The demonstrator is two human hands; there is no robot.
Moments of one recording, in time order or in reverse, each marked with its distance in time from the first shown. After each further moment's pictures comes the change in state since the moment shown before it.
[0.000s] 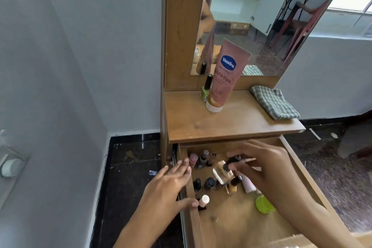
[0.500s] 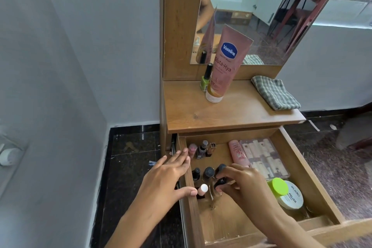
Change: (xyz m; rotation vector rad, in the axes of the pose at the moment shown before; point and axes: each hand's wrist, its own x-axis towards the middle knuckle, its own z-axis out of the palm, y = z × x) left_hand -0.001 -0.003 0.005 -0.025 0.058 -0.001; right_hand -0.039 0.034 0.059 -0.110 -0.203 0.084
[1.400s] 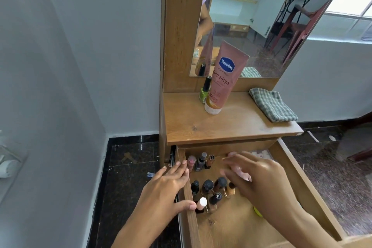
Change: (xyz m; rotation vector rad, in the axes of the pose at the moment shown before) left_hand 0.004 0.002 -0.005 0.050 -0.084 -0.021; right_hand 0.016 -0.026 -0.051 -0.176 0.312 -0.141
